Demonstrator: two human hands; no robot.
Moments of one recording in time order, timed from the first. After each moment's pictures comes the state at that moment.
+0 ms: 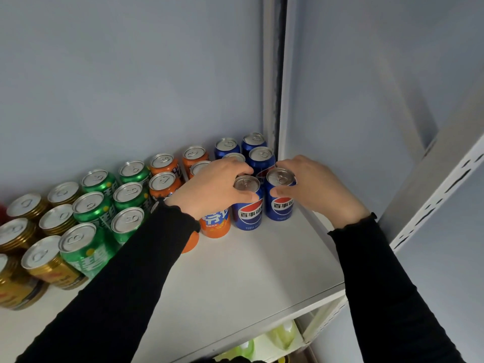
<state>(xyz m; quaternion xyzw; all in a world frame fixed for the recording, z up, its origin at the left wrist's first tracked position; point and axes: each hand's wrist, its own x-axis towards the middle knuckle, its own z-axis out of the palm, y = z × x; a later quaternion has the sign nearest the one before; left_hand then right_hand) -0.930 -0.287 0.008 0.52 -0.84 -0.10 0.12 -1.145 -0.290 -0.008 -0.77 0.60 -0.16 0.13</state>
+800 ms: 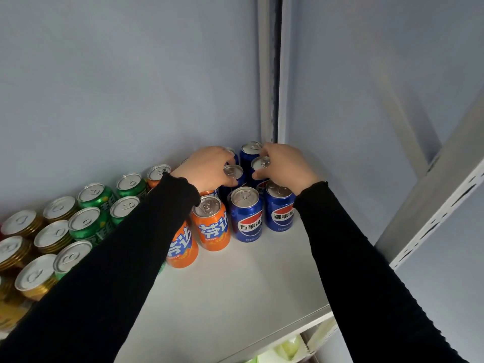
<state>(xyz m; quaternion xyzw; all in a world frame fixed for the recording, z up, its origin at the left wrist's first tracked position) -0.920 -0.352 0.023 0.56 -0.83 -0.01 0.03 -1.108 -0.359 -0.004 -0.76 0.62 -0.17 0.11</state>
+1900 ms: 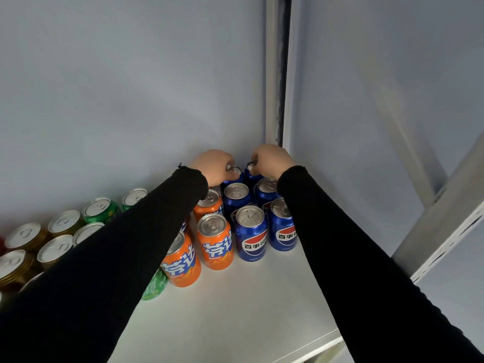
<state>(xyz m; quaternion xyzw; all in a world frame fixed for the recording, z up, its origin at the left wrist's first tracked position) -0.907 -0.423 0.015 0.59 -0.80 -0.03 0.02 -1.080 -0.434 0.009 -0.77 0.62 -0.11 0.10</state>
